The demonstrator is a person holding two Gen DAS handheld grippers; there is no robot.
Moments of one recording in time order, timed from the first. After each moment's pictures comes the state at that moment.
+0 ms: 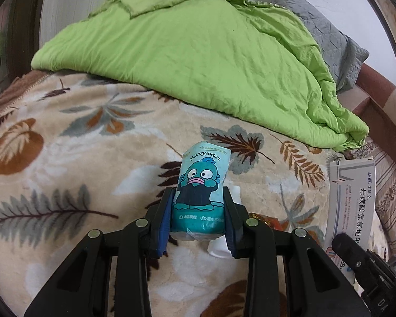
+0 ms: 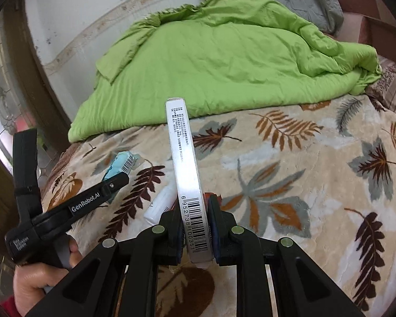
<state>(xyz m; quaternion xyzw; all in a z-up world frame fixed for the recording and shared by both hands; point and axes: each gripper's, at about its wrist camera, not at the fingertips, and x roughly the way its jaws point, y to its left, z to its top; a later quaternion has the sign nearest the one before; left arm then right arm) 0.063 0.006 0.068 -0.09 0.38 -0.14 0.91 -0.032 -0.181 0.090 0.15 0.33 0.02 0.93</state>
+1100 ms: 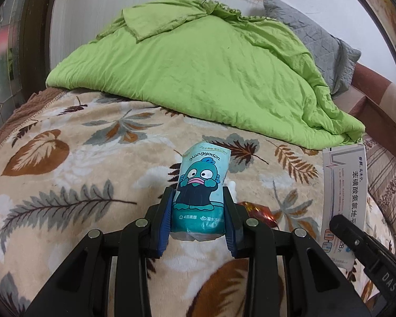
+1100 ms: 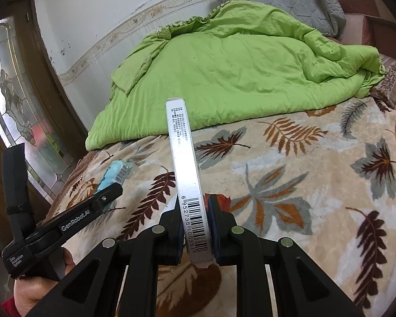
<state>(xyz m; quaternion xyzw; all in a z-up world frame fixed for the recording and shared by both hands) 0.006 0.008 0.094 -0.07 0.34 -0.12 0.93 -0.061 -0.191 0.100 0.17 0.30 0.05 0.94</state>
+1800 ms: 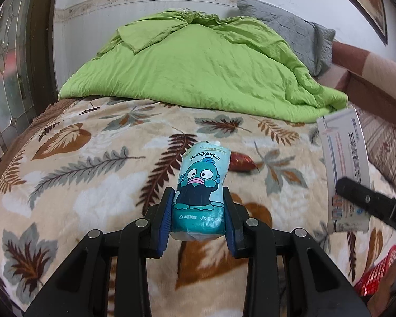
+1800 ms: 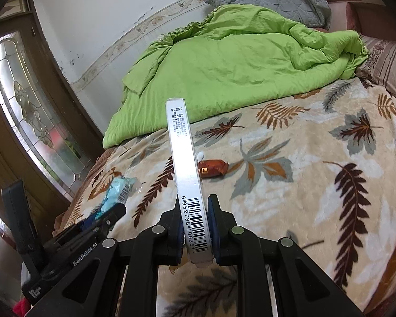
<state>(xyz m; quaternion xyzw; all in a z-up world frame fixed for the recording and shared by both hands) -0.115 0.000 0.090 0.00 0.32 -0.13 0.94 -0.155 -0.205 0.098 0.21 0.29 0.07 0.93</state>
